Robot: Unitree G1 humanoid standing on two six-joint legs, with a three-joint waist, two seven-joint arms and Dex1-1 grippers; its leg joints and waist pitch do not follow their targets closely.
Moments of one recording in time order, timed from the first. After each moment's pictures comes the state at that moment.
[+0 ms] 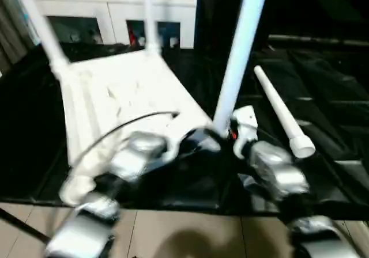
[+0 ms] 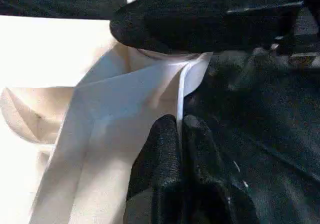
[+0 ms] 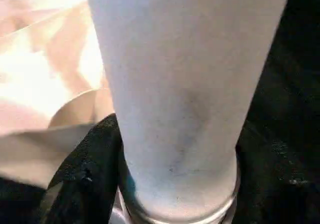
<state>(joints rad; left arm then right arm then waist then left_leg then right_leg) -0.72 0.11 -0.28 0.70 0.03 0.33 -0.68 -0.55 -0.07 -0.02 0.67 0.12 0.12 0.30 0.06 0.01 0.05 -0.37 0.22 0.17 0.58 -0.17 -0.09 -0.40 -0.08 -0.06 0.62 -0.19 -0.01</state>
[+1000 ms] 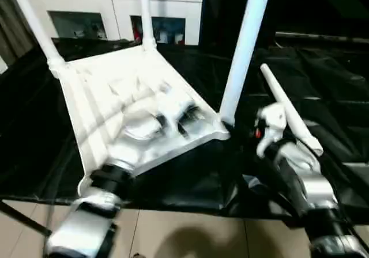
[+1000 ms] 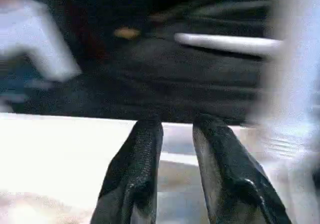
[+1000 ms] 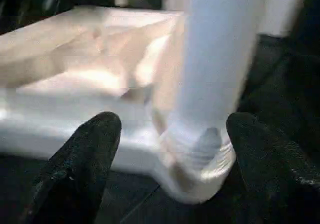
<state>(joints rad) -0.70 0.26 -0.08 0.46 0.01 0.14 -0.54 -0.34 -0.27 0.01 0.36 0.21 0.05 0.71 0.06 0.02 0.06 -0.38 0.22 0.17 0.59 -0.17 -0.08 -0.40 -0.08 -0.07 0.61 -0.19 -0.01</state>
